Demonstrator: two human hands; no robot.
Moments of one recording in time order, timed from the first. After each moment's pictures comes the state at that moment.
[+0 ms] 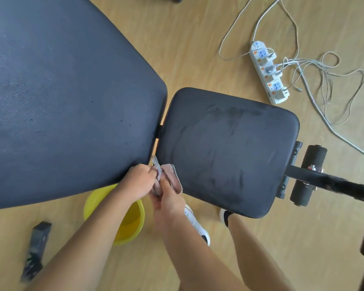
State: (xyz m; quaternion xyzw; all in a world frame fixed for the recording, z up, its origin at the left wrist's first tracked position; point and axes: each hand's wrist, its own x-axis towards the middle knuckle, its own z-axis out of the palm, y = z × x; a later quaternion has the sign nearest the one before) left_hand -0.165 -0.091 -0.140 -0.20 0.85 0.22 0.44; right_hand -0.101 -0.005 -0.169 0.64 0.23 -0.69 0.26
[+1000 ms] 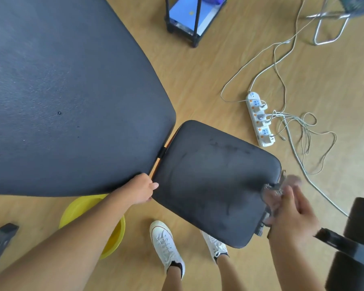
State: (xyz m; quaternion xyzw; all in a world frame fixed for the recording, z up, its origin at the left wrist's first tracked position) left_hand -0.174 -0.098 -0.145 -0.17 0.82 0.17 0.51; right_hand -0.168 0.236 -0.098 0.44 0.75 -0.49 -0.03
